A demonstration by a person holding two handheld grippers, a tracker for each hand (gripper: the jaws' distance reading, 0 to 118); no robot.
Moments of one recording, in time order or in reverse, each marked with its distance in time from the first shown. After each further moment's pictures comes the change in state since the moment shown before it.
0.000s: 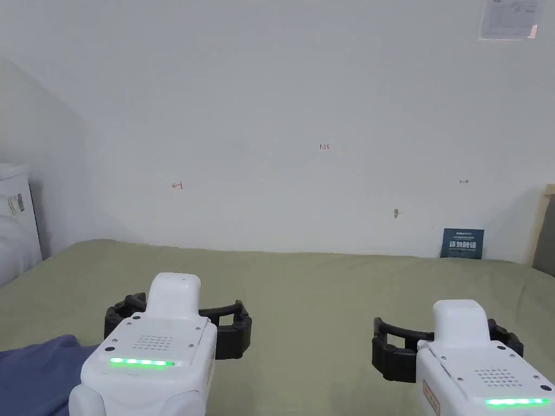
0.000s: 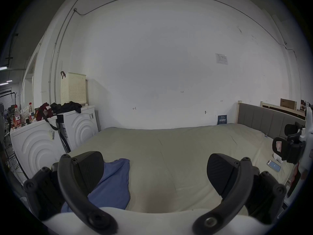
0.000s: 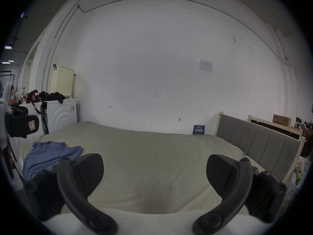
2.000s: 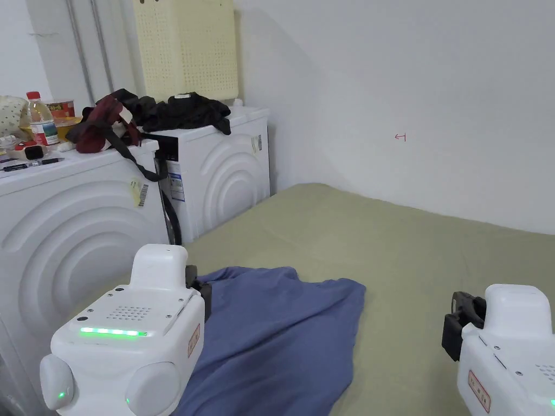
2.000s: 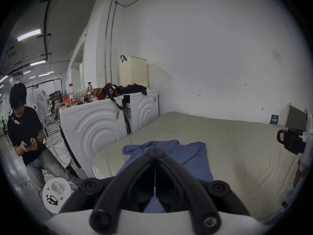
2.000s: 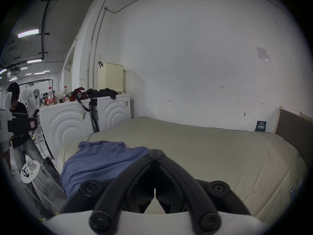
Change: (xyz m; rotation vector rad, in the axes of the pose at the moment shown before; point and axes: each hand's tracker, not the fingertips) left arm -0.224 -0.039 0.057 -0.131 0.477 0.097; right arm -0.219 -0.005 -0.070 -0.067 0.478 -0.026
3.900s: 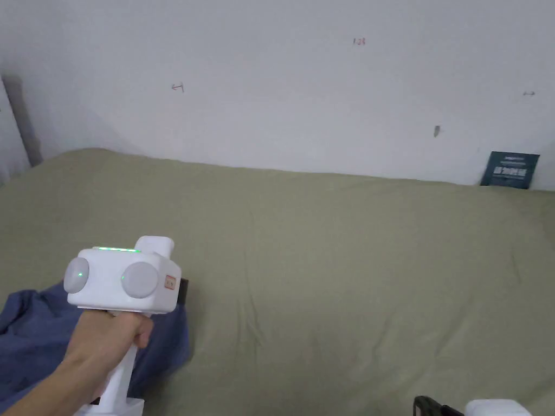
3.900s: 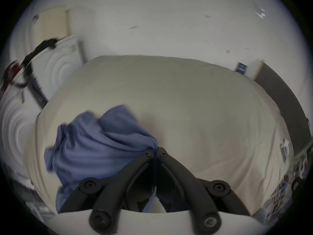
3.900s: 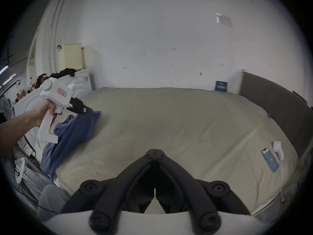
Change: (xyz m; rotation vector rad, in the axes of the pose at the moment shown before) left arm 0.324 -0.022 -0.190 -0.531 -0.555 -0.226; right arm 0.169 -0.091 0.129 -0.280 -0.333 -0.135
